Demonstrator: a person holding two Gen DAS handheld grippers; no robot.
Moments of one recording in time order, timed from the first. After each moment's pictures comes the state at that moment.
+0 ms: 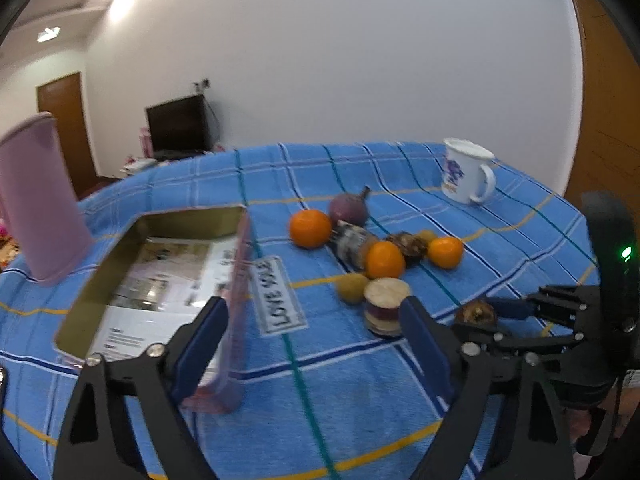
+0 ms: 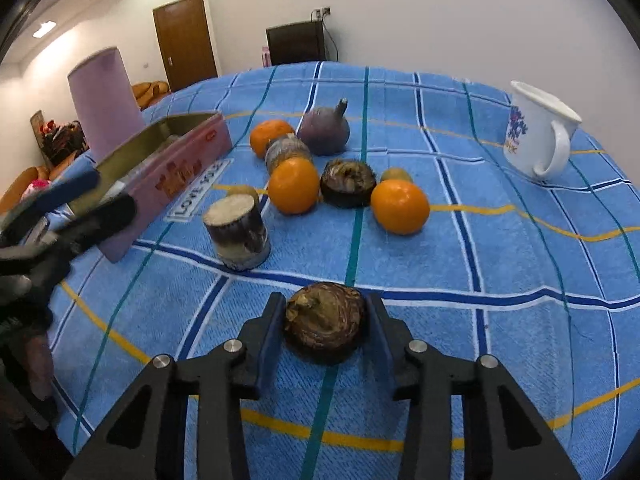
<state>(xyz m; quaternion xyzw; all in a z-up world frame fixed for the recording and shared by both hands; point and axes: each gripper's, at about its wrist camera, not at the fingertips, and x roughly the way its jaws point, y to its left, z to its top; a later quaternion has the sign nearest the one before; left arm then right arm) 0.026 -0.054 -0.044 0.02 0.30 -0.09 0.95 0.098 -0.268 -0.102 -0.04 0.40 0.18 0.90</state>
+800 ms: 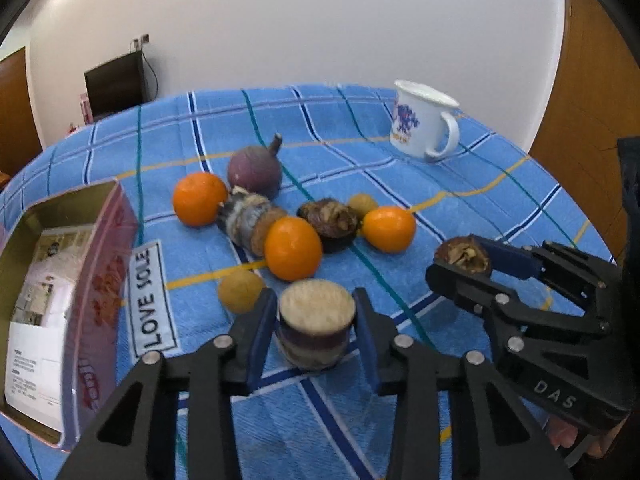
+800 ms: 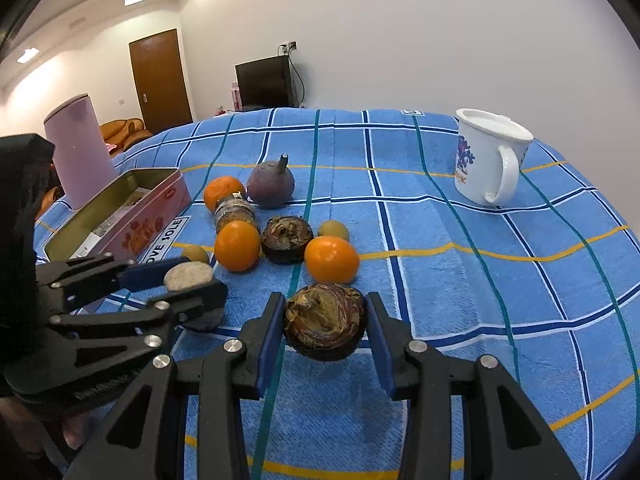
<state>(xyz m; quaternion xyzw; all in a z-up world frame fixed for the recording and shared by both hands) 0.081 -0.117 -0.071 0.01 0.39 -0.17 0.90 0.107 -0.297 -0.085 -0.02 0.36 0.13 0.92</state>
